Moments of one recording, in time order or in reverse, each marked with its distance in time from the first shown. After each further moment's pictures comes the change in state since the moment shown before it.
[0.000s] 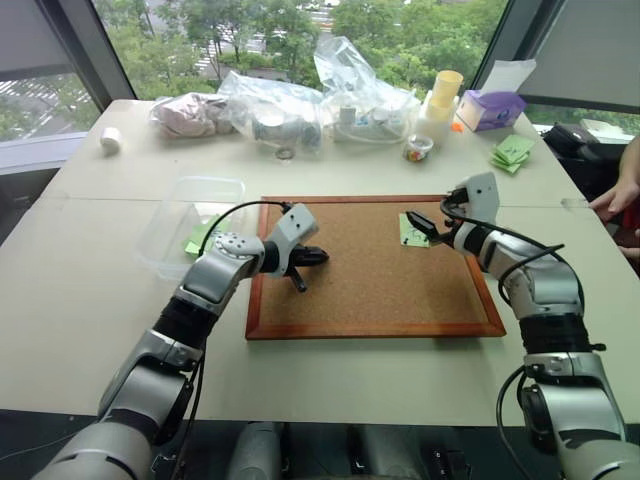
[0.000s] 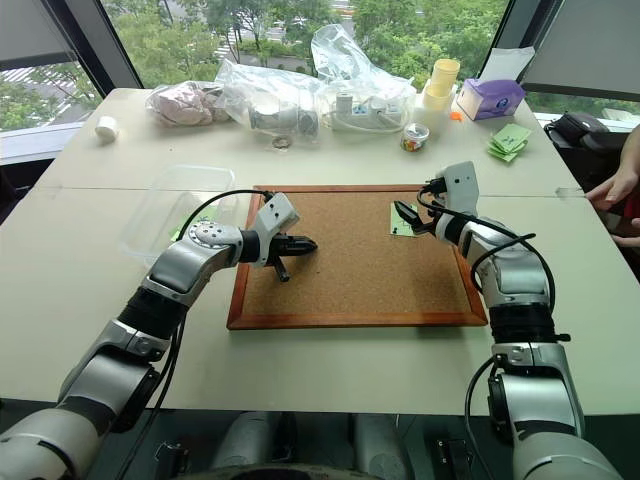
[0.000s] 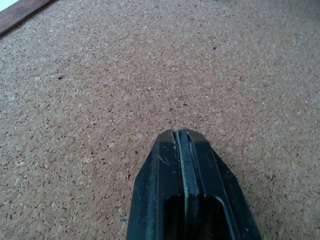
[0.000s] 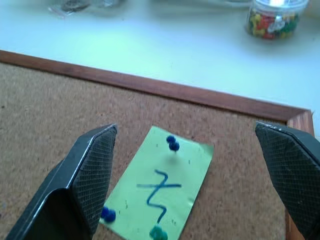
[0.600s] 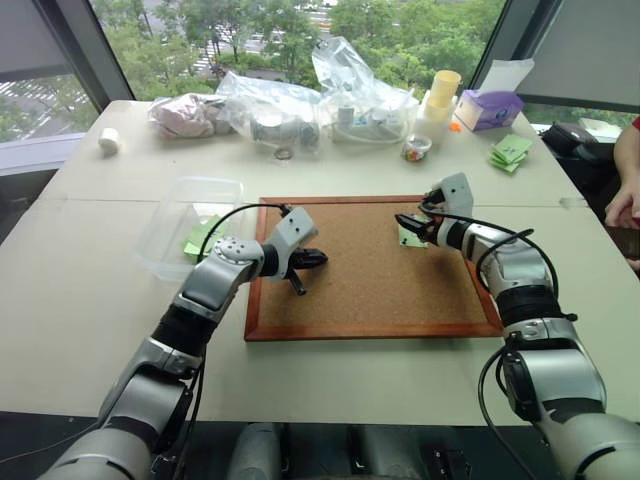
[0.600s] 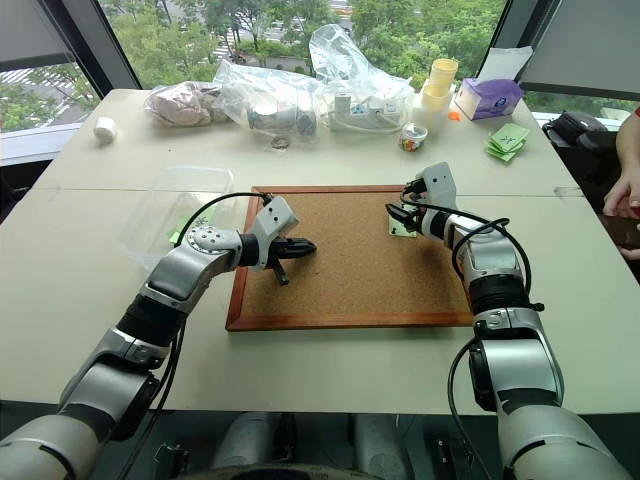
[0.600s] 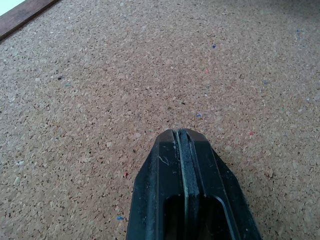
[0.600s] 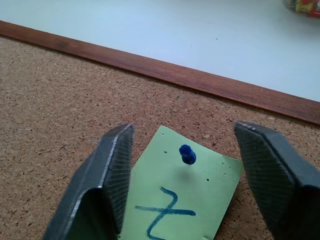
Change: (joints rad) left arm 0.046 -0.011 0.019 -0.060 0.027 0.012 0.023; right arm -0.150 0.051 0.046 0.335 -0.116 -0.129 0.120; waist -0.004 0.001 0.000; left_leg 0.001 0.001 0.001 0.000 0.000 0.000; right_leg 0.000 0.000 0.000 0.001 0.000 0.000
